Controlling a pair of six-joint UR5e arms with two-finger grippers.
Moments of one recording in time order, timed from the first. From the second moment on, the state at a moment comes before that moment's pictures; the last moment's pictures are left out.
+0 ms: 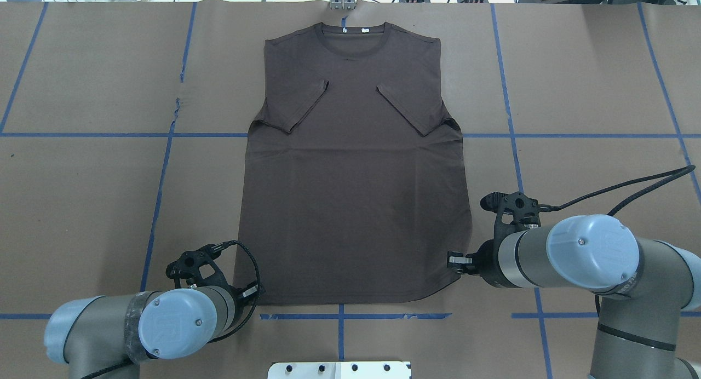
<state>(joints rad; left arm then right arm) -0.15 -1.85 -1.98 -1.67 -1.52 -1.96 0.36 -1.48 2.12 -1.26 1.78 1.49</state>
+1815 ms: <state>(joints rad) 0.03 -1.84 -2.46 -1.29 -1.55 -1.90 0.41 -1.65 2.35 -1.27 2.10 1.49</state>
